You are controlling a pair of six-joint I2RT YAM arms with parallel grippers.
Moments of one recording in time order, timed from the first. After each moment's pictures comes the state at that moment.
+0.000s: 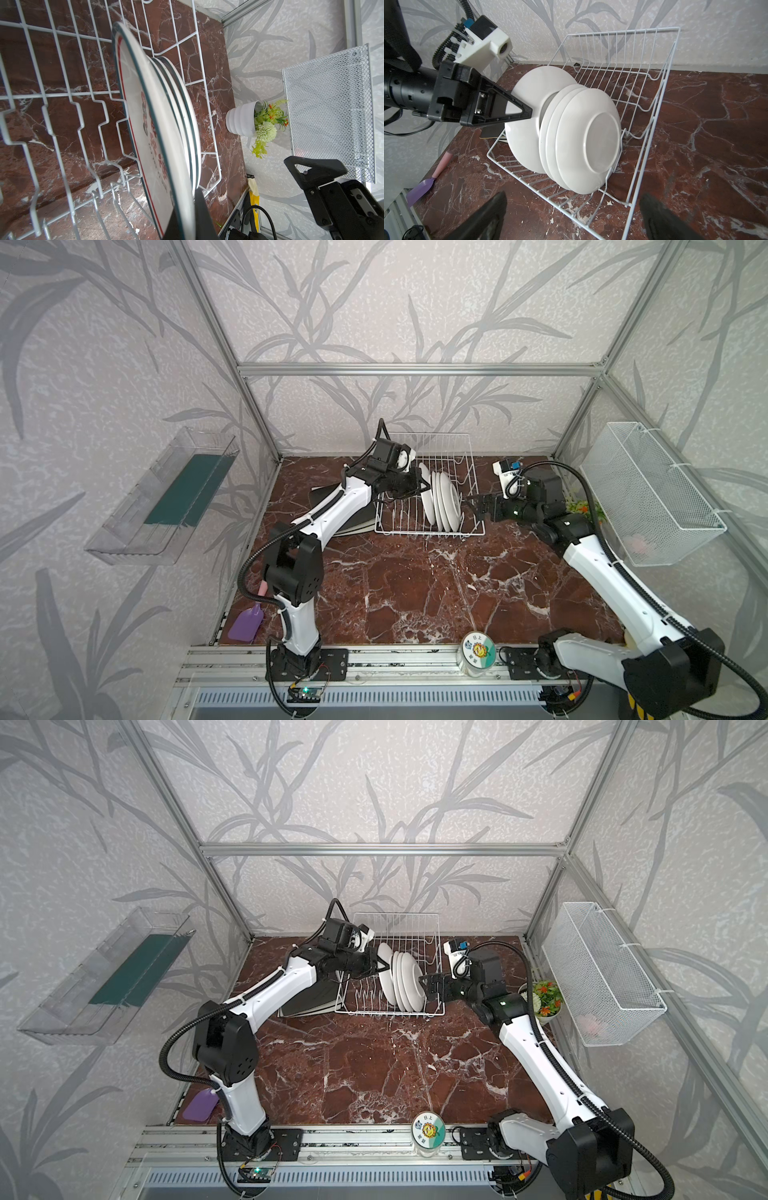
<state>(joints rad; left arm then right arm) -0.47 1.85 1.64 -0.50 0.55 -0.66 0.30 1.18 1.06 -0.40 -0.32 0.21</state>
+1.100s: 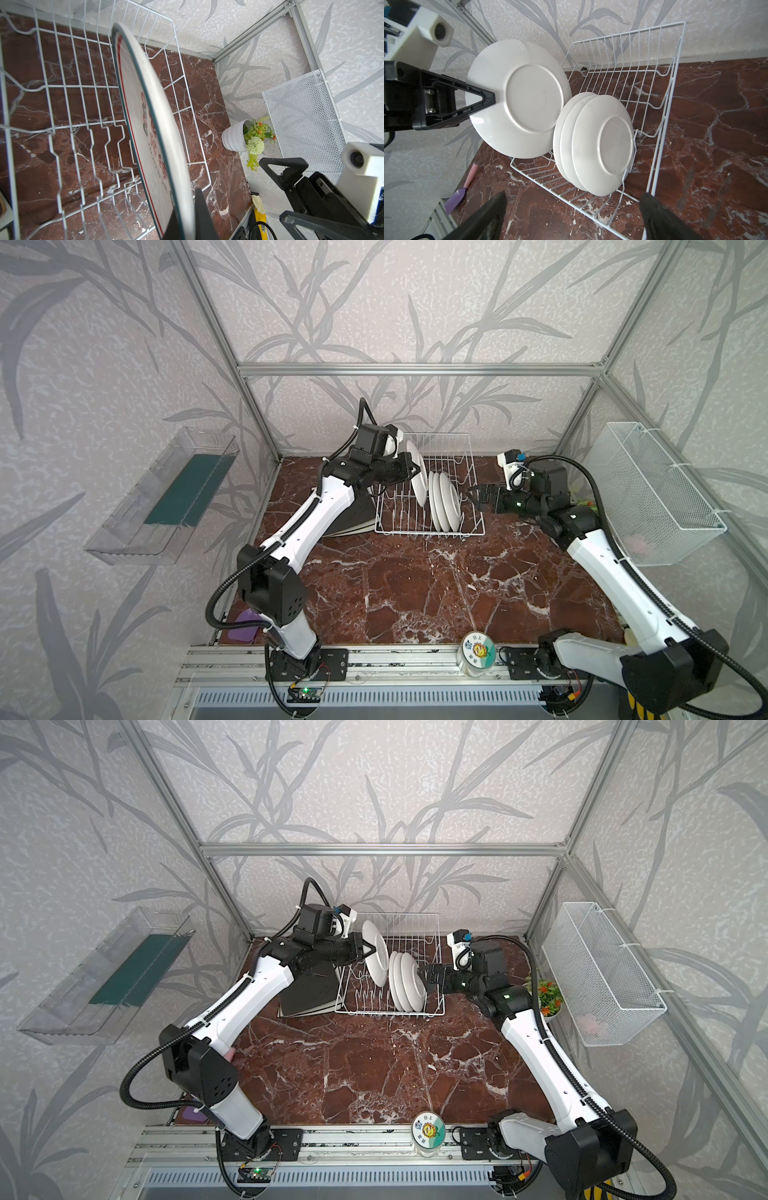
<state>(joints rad) -0.45 1.68 1.70 -0.60 0.40 -0.58 0.30 1.21 1.17 -0.49 -0.36 0.34</state>
